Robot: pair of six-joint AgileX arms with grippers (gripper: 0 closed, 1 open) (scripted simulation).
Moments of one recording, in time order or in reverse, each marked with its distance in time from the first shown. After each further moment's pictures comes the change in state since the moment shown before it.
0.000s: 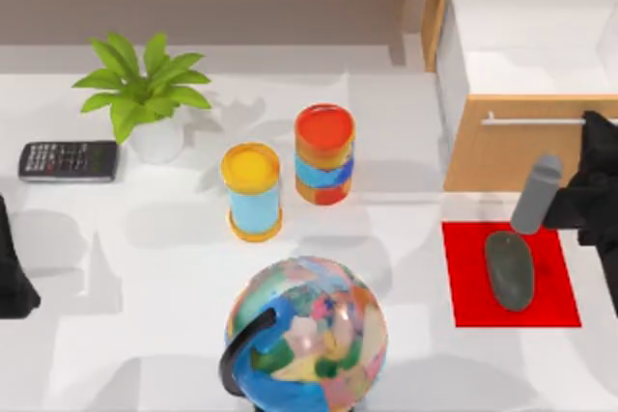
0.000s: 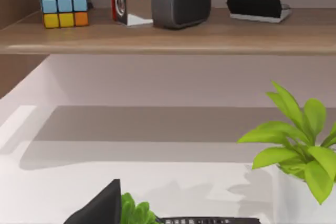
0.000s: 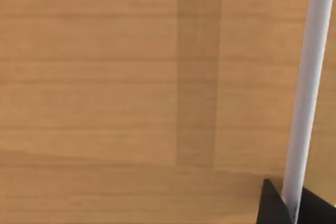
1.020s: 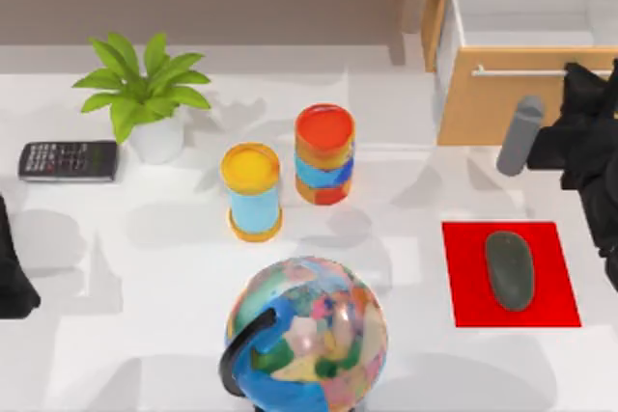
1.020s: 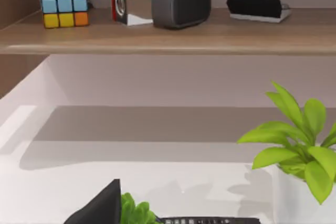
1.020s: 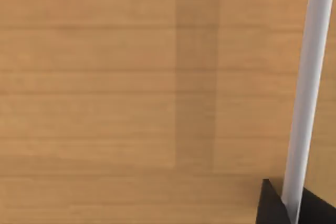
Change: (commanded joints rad) left arm 0.000 0.000 0.000 0.000 0.000 0.000; right arm -0.066 0.081 0.260 -0.177 -0.069 0.001
